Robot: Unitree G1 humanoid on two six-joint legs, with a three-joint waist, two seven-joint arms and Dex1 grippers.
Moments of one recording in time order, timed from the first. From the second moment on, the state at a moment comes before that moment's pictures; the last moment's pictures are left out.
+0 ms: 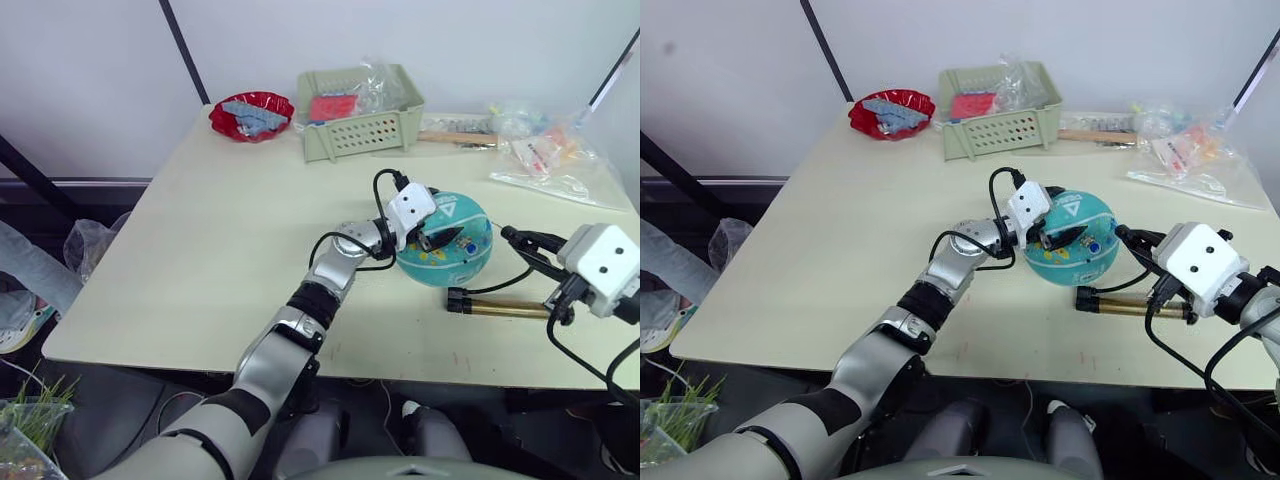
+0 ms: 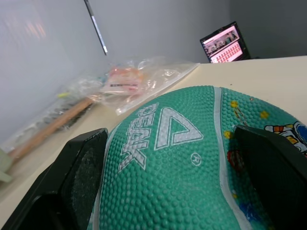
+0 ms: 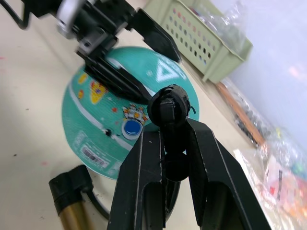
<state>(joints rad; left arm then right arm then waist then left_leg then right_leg) -0.85 -0.02 -0.26 0.71 0.01 -0.15 -0.72 0.12 -0.76 -0.40 -0.72 0.19 0.47 0.75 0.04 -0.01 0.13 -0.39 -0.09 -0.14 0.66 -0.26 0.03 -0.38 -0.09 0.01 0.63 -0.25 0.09</state>
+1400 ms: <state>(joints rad) -0.54 0.53 -0.10 -0.02 -0.40 0.31 -1.25 -0.13 -0.74 -0.37 -0.25 0.05 0.37 0.46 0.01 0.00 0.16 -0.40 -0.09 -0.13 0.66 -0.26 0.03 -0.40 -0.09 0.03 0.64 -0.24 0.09</state>
